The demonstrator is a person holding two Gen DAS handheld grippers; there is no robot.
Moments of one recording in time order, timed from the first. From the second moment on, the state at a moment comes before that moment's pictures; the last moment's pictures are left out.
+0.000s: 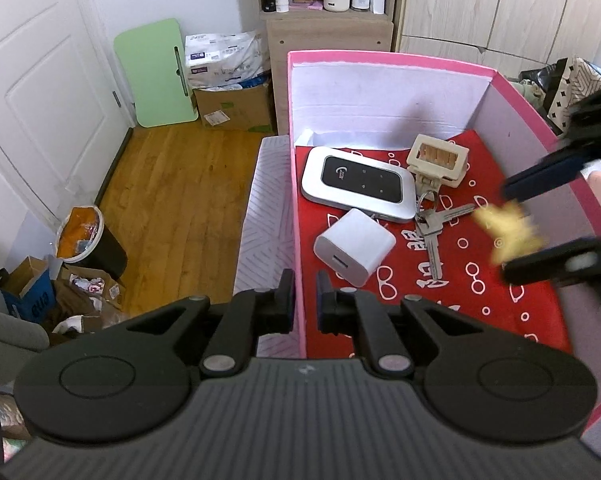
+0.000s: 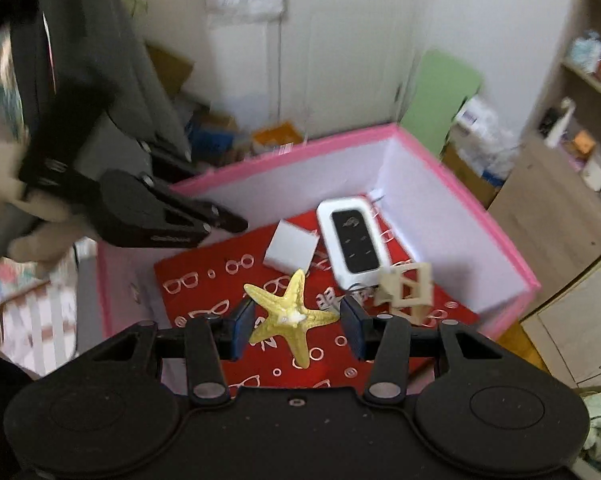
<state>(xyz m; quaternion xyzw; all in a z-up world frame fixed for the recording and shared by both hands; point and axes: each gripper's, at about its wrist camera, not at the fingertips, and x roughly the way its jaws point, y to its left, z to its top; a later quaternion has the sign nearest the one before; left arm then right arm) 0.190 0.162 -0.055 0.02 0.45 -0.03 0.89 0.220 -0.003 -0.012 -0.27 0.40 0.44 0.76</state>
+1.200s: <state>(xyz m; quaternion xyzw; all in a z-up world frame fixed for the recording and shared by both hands) 0.184 0.155 -0.054 0.05 0.42 -0.03 0.90 0.140 -0.182 -0.008 -0.12 0.39 0.23 0.88</state>
